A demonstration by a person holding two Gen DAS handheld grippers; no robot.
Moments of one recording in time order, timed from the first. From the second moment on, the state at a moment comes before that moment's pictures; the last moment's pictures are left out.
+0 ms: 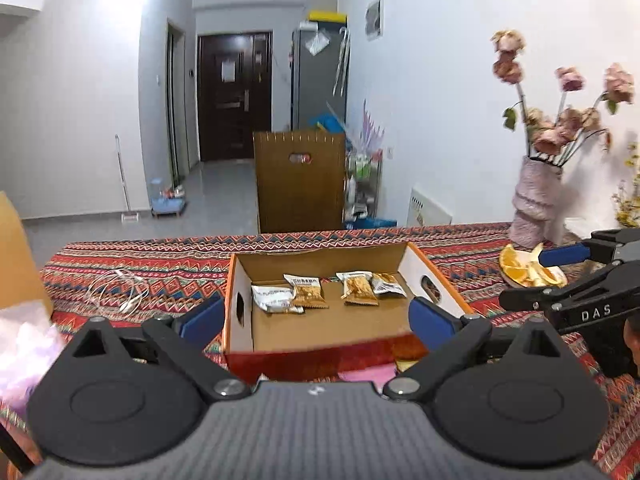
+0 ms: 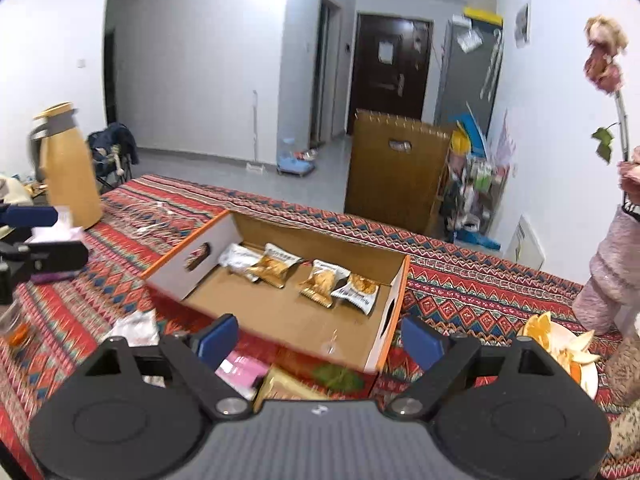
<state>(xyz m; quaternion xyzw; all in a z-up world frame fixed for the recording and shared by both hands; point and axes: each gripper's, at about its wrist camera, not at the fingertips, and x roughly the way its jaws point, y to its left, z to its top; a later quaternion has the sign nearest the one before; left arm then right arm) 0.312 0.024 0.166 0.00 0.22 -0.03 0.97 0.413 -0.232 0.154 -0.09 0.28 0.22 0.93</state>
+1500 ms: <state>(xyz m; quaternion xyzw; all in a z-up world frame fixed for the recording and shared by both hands) 0.214 -0.004 -0.013 0.00 0.35 -0.07 0.94 0.284 -0.267 -0.024 0.04 0.32 0.13 0.94</state>
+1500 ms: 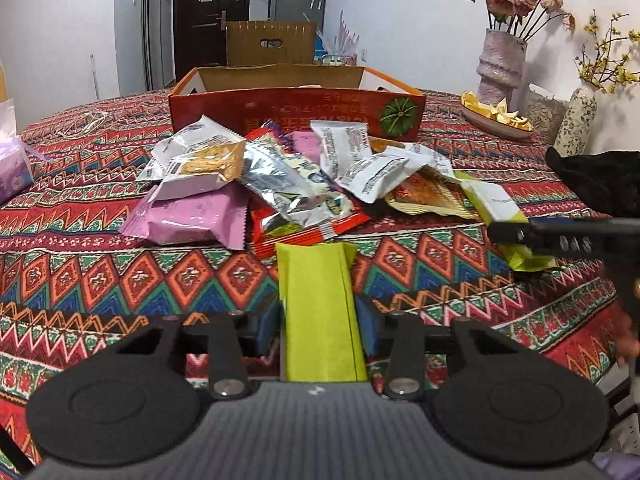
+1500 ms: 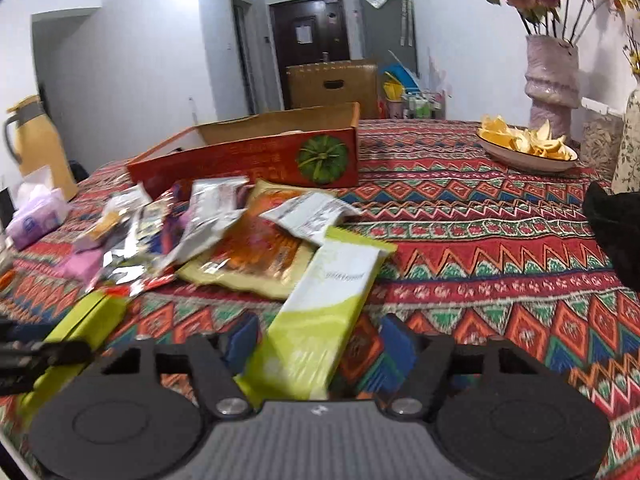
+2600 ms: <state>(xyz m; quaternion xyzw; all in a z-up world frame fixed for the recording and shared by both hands) 0.267 0.032 0.083 -0.03 0.21 -0.04 0.98 0.286 -0.275 0.033 0.03 0.26 0.16 0.95</state>
